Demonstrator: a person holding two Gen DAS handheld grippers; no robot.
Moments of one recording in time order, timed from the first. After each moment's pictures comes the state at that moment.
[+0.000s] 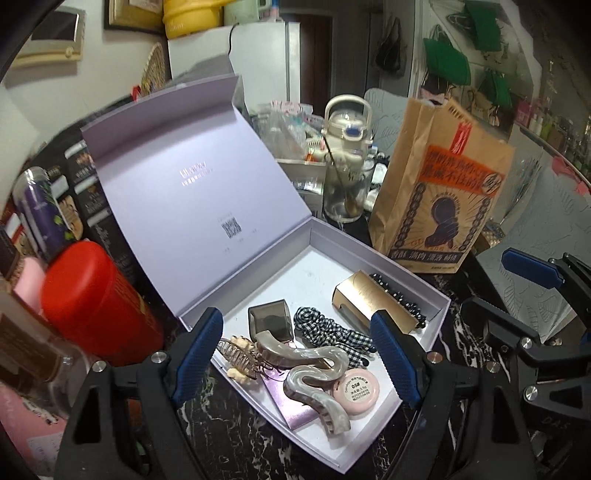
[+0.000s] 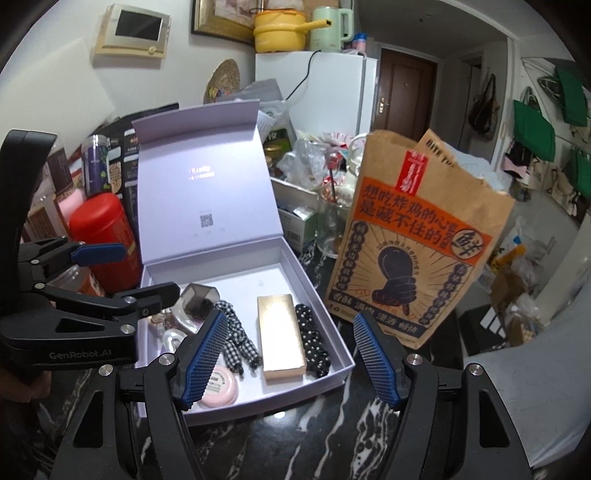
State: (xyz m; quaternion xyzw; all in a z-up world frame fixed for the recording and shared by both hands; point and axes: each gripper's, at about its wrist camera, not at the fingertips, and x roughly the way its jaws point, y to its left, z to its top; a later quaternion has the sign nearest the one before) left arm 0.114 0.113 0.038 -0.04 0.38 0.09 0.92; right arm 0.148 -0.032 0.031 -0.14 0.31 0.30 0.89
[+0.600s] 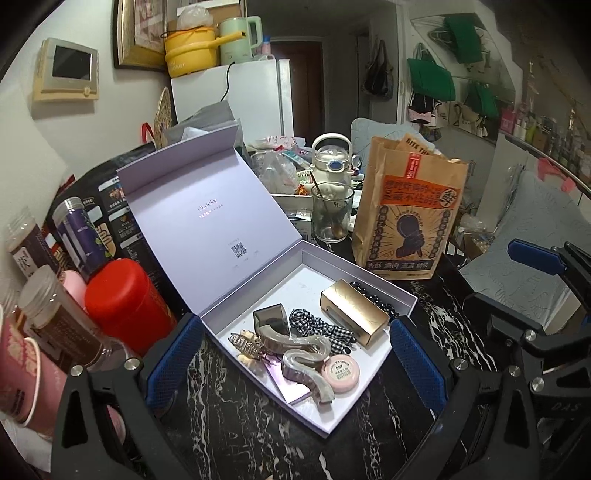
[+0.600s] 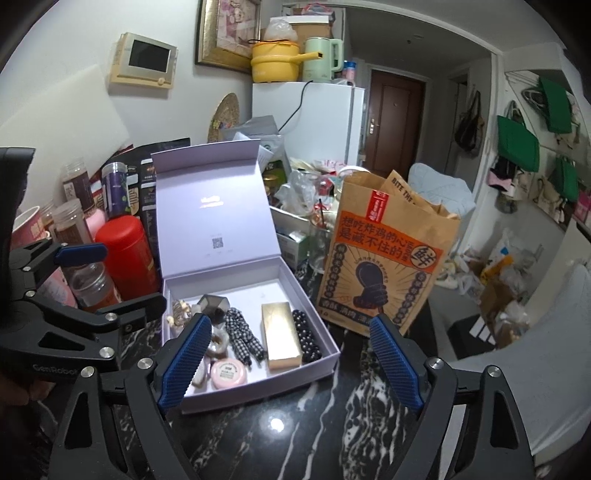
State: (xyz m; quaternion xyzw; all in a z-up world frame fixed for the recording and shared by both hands) left arm 0.048 0.086 0.080 -0.01 0.33 0.09 0.94; right arm 0.094 -0.062 0.069 -0.12 0.27 0.29 0.91
